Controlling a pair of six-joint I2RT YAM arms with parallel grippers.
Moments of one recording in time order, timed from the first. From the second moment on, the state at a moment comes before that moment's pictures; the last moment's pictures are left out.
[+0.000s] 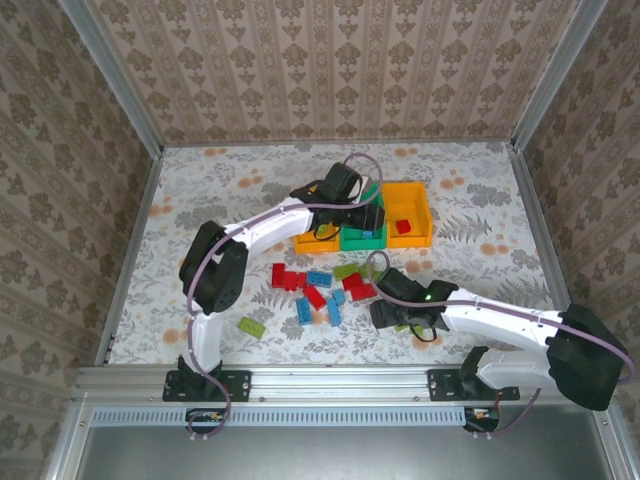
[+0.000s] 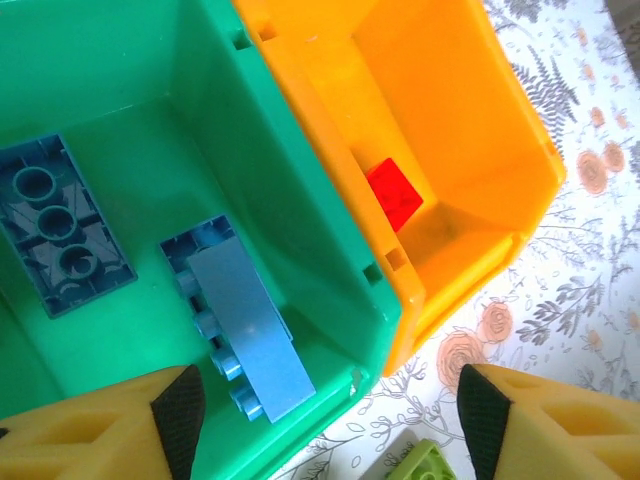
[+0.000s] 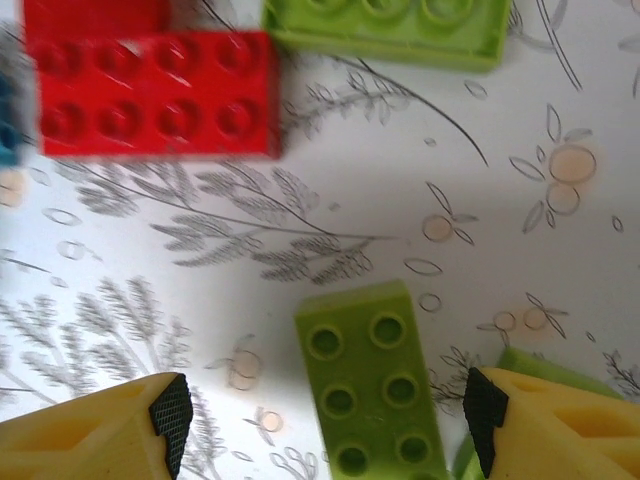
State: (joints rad) left arm -0.78 2.00 1.58 -0.39 0.25 -0.45; right arm 0.86 1.20 0.59 -0.62 0.20 0.64
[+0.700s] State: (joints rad) left arm -0.77 1.73 1.28 -0.25 0.26 -0.50; right arm 0.87 1.41 0.67 -0.64 0.23 0.60
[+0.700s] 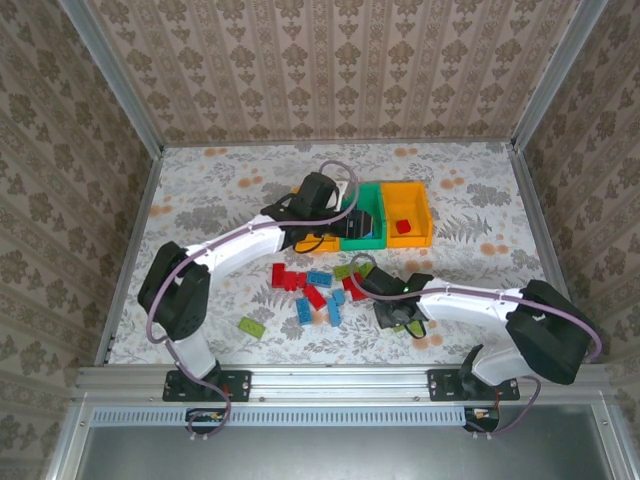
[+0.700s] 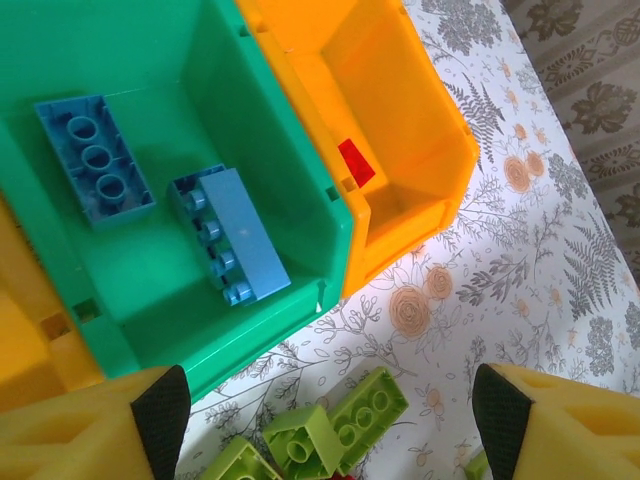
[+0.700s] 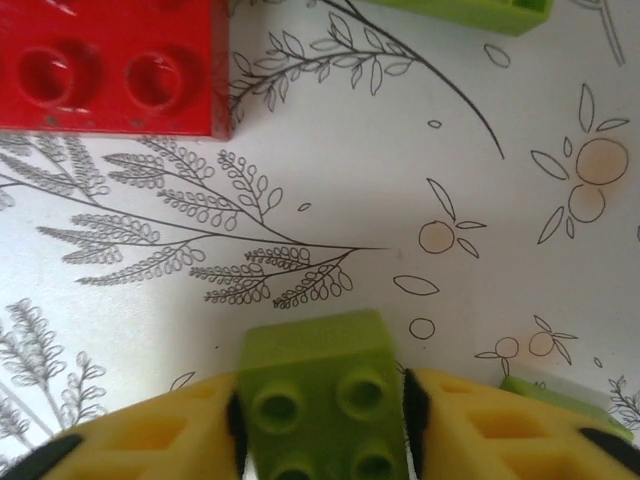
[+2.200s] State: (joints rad) left arm -0.69 0.88 0.56 -0.87 -0.19 -0.89; right arm 0.61 2.20 1.80 -0.55 -0.06 0.53
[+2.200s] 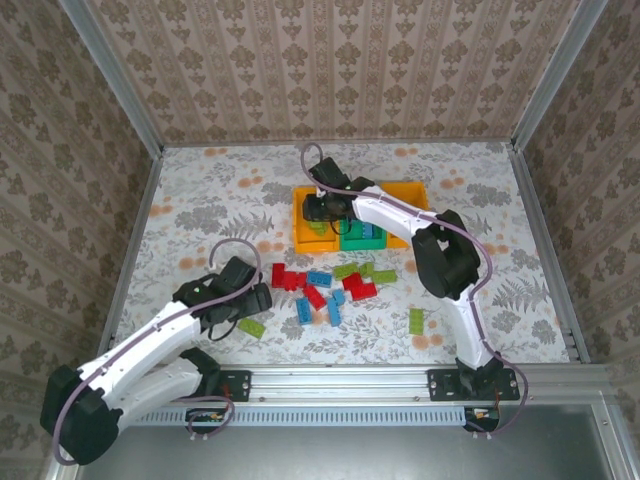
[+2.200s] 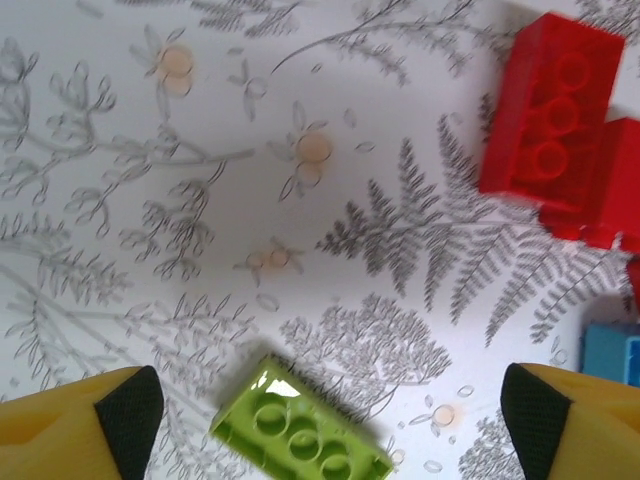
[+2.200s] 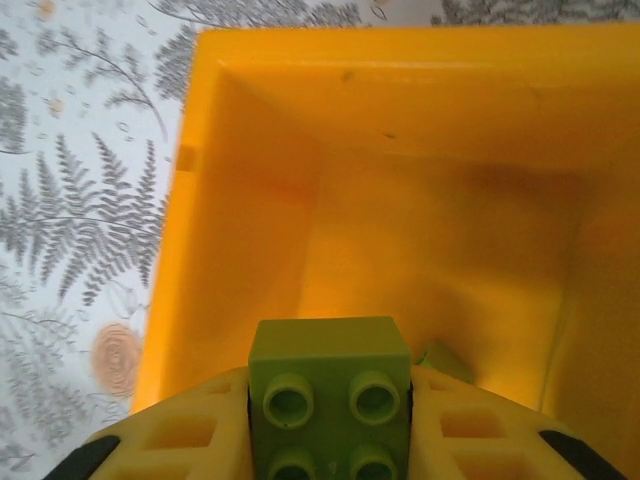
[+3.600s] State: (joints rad) left arm -0.77 0.98 0.44 -0.76 -0.12 -1.39; right arm 0.64 1.90 1.54 -0.38 -0.09 0.54
